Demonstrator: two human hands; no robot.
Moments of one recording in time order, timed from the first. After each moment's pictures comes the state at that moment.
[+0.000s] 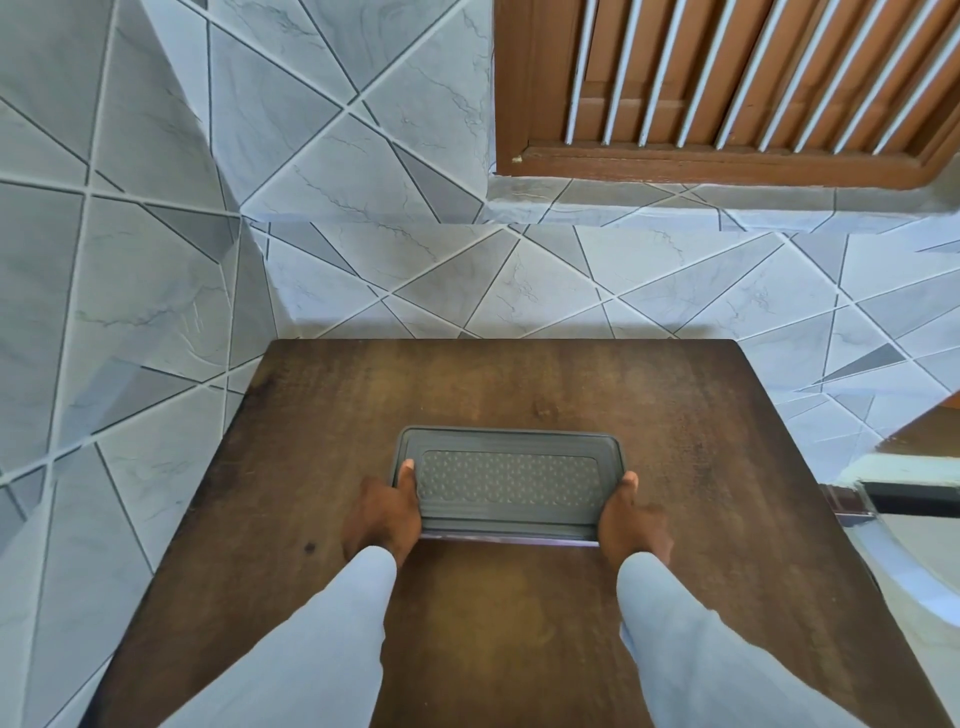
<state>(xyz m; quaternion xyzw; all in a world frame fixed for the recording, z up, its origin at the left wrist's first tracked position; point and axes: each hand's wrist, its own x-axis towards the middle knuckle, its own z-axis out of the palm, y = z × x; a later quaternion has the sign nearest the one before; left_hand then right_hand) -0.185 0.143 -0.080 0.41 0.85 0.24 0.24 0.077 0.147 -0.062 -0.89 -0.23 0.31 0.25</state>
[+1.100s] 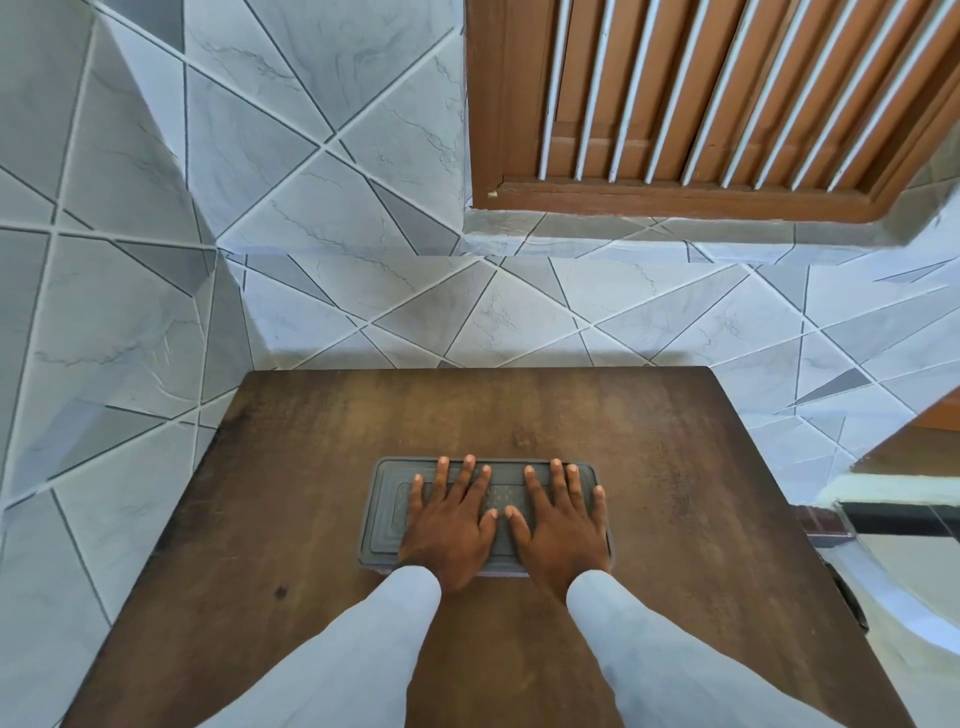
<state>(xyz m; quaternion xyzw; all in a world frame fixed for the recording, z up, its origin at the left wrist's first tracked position) -0.111 0.168 -0.065 0.75 0.64 0.01 0.14 0.049 0.162 -0.065 -0.70 -0.70 0.12 0.02</state>
